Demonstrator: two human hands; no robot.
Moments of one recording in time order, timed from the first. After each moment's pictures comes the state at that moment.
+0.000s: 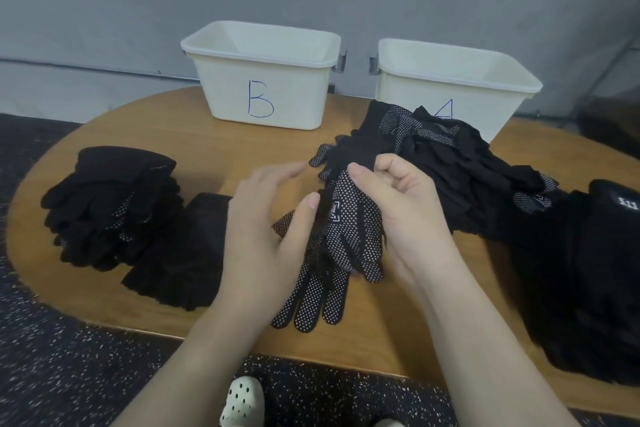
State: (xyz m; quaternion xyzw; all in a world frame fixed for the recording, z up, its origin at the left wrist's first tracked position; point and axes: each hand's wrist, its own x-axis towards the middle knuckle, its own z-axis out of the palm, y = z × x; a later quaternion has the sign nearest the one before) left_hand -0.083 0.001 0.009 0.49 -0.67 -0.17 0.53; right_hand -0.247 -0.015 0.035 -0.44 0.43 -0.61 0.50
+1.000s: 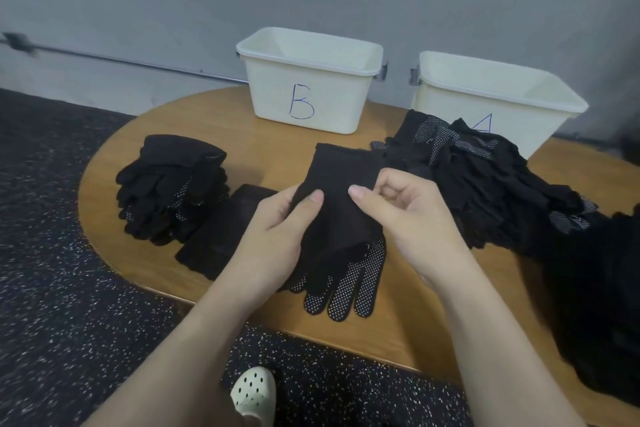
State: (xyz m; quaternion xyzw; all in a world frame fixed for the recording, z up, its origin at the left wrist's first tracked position) left_hand -0.050 0.009 0.019 0.43 -0.53 -0.53 0.51; right_hand -0.228 -0.008 0.042 -0.64 0.45 -0.47 0.41
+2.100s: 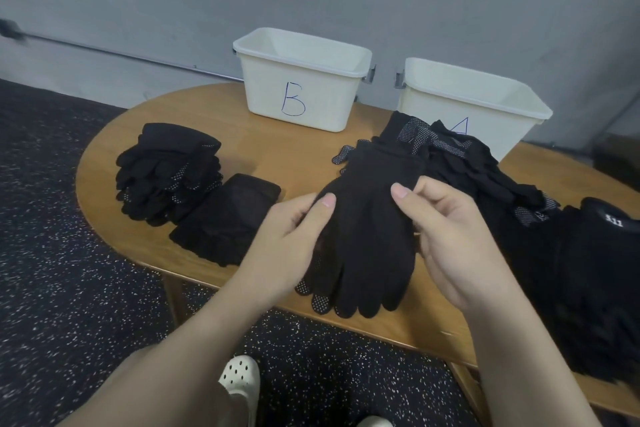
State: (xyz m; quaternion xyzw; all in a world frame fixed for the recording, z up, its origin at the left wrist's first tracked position) left_hand -0.073 0.038 0.019 0.44 -0.61 -0.43 0.49; right_hand -0.264 0.044 0.059 -0.56 0.44 -0.52 0.47
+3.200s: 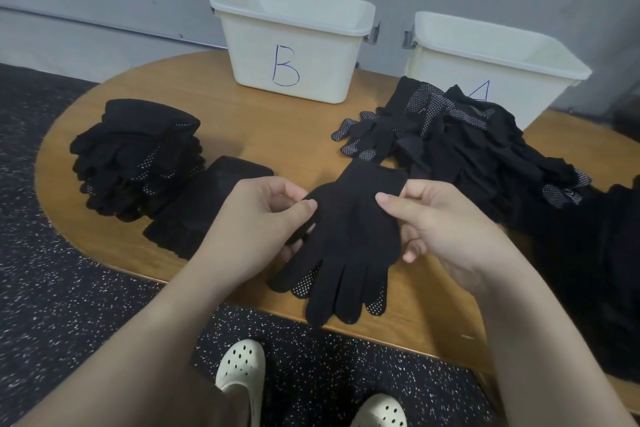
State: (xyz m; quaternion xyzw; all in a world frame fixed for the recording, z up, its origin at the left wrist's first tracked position) left_hand -0.049 0.006 0.010 0.55 -0.54 -0.49 0.41; right_hand -0.272 0.007 0.038 -0.52 0.60 -0.34 0.50
